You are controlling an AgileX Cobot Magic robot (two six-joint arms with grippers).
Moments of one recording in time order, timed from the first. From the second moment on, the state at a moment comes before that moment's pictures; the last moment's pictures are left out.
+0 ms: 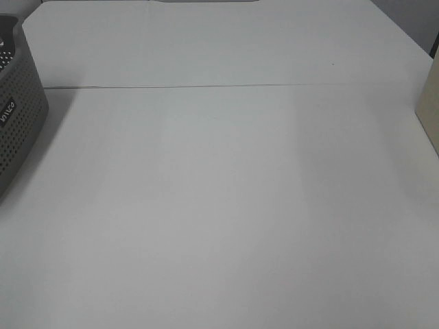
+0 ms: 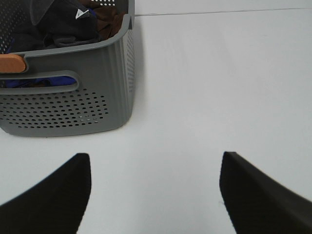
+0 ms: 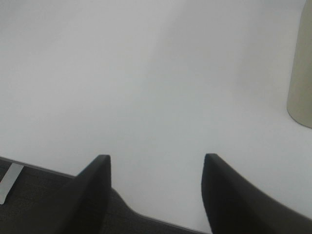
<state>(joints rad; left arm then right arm) 0.03 -0.01 -0.52 -0.08 1.08 0.04 0.15 0.00 -0.45 0.10 1.11 -0.09</state>
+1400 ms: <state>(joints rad) 0.03 -0.01 -0.52 -0.08 1.08 0.04 0.15 0.00 -0.45 0.04 1.11 -0.05</state>
